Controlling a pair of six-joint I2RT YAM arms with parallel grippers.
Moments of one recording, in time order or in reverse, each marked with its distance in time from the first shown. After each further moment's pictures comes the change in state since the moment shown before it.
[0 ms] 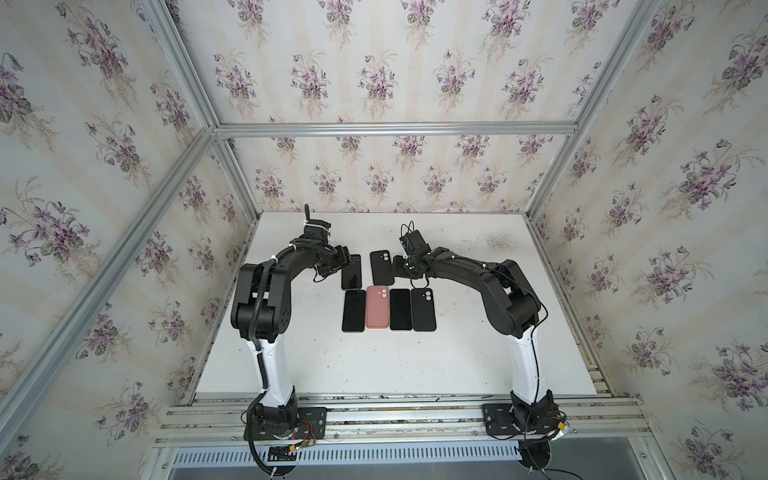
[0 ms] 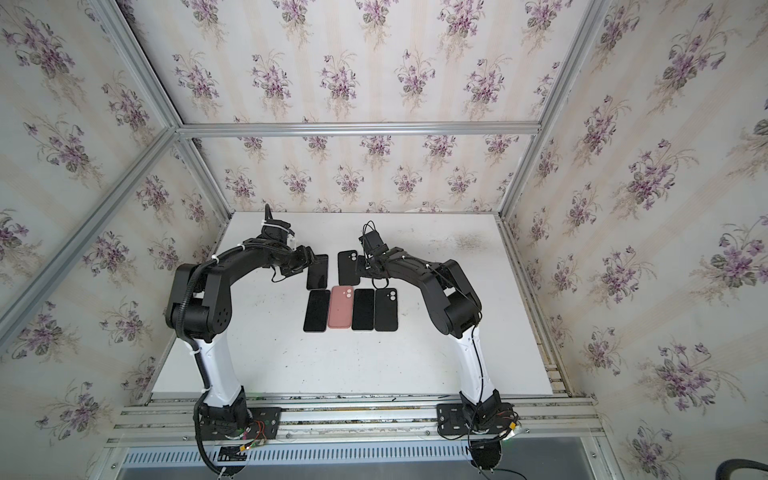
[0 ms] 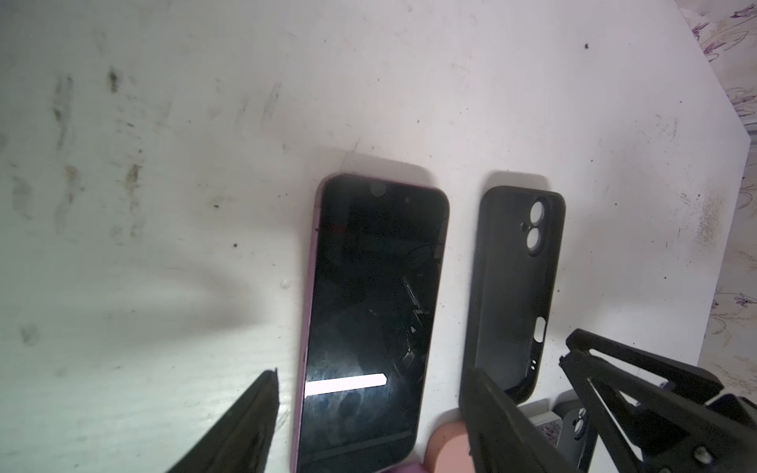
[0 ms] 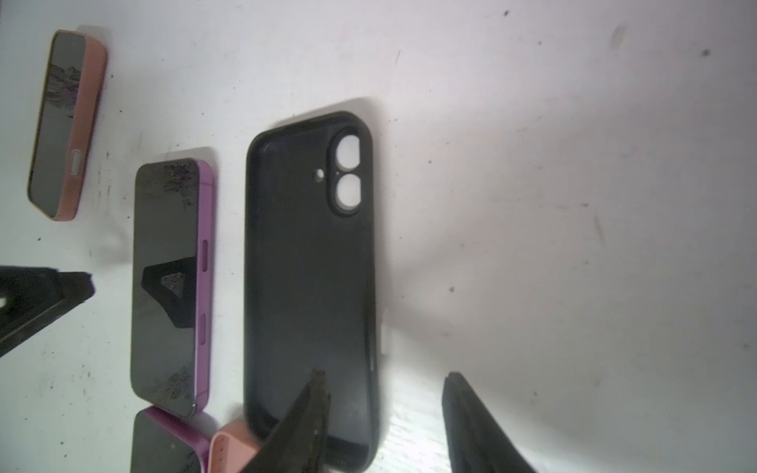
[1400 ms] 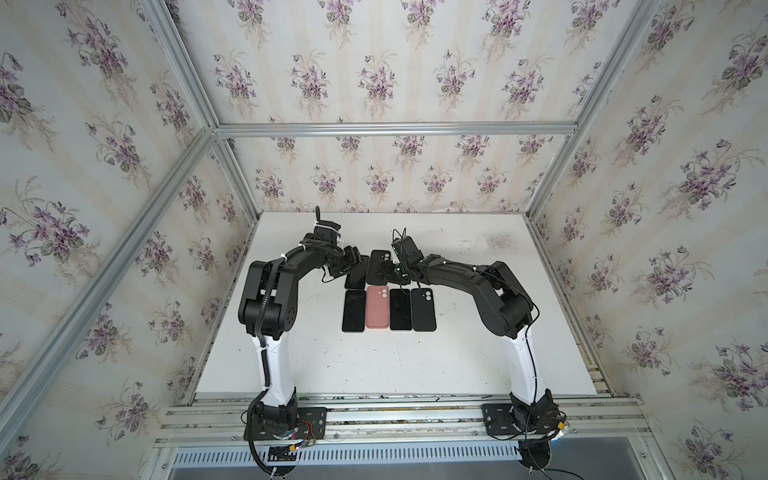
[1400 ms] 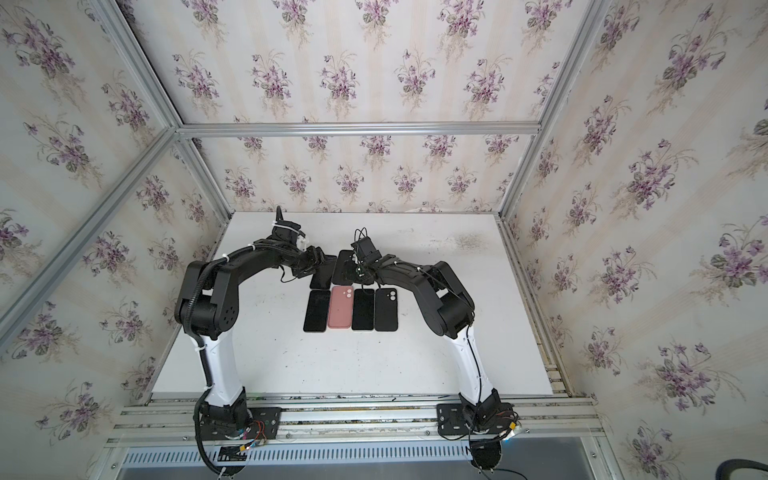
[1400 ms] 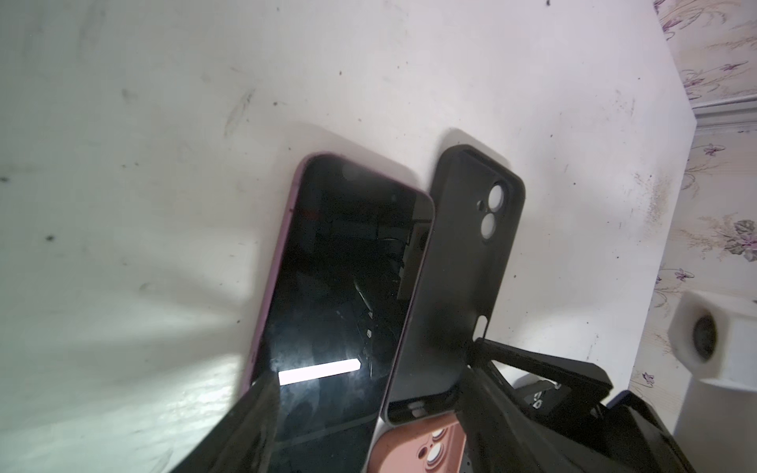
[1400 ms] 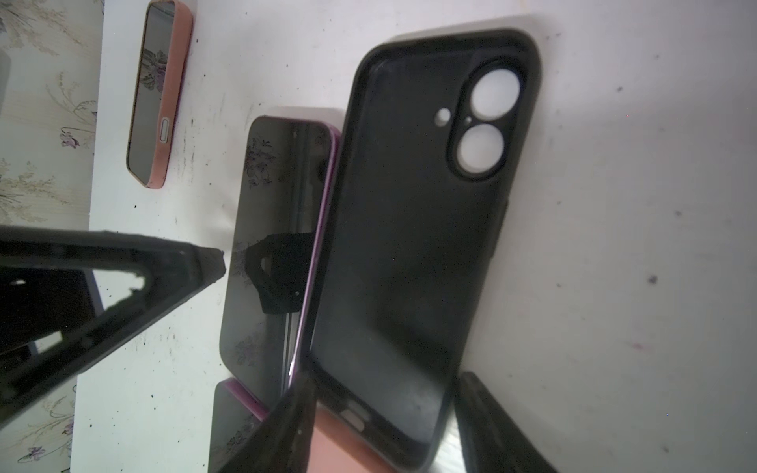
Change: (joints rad) left arm -0.055 0.027 0.013 0.047 0.079 -0.082; right arm 0.045 0.029 -0.023 0.119 -0.107 0.074
